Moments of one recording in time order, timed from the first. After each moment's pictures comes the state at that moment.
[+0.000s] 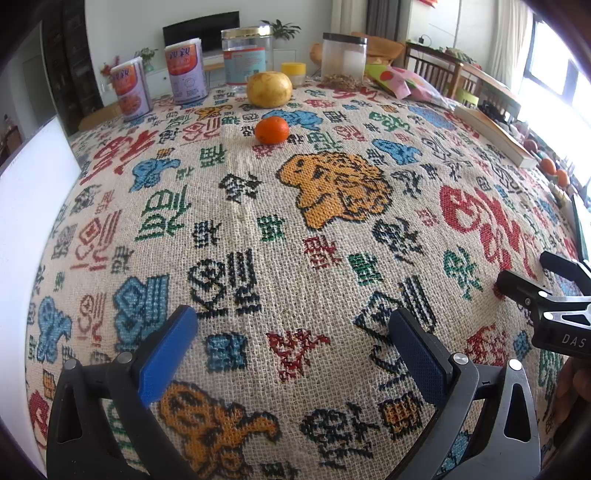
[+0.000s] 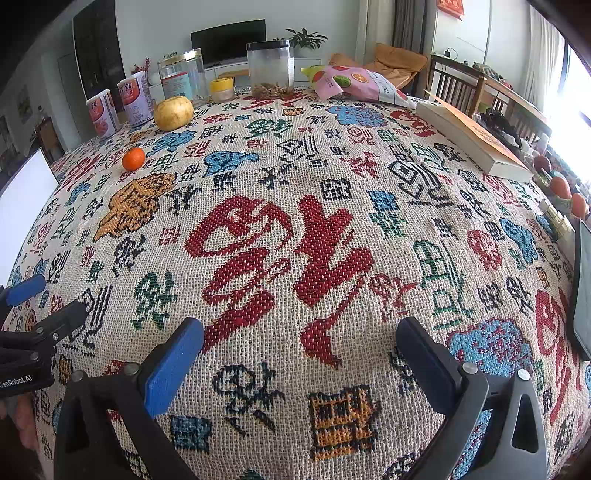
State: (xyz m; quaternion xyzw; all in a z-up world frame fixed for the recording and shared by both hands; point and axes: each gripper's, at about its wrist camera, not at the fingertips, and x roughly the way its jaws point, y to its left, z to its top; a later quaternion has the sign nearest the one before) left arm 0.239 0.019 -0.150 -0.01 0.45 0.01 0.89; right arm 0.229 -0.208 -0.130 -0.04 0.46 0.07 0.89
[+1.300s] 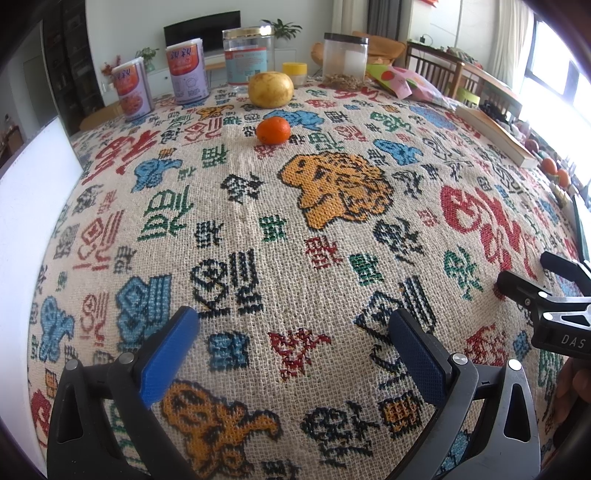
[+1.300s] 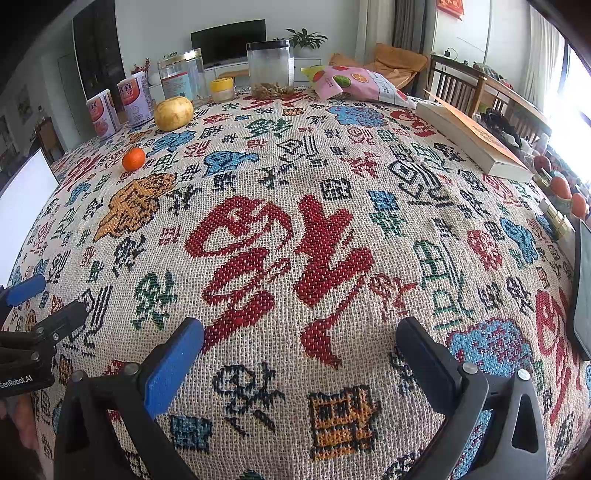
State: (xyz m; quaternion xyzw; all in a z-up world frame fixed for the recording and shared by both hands) left arm 0.241 0.021 -0.147 -0.02 0.46 0.01 0.89; right arm 0.229 -0.208 -0.130 -0.04 0.46 0.07 0.89
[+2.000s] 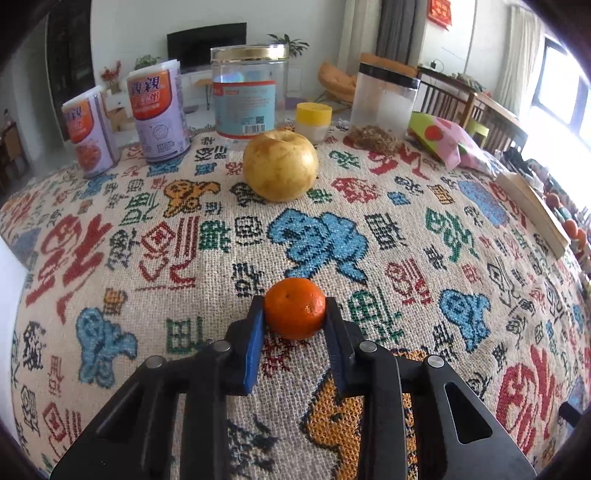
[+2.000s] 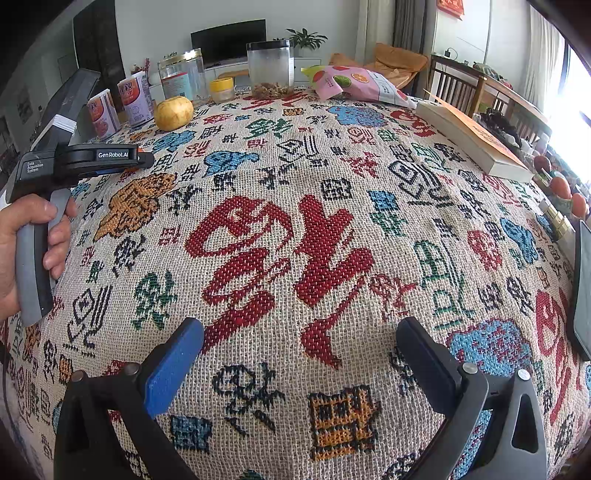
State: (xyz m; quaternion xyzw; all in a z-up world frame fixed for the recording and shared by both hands) left arm 0.404 0.050 -0.139 -0.05 0.41 0.00 0.91; right arm 0.229 -0.208 -0.130 -0.04 0.46 0.07 0.89
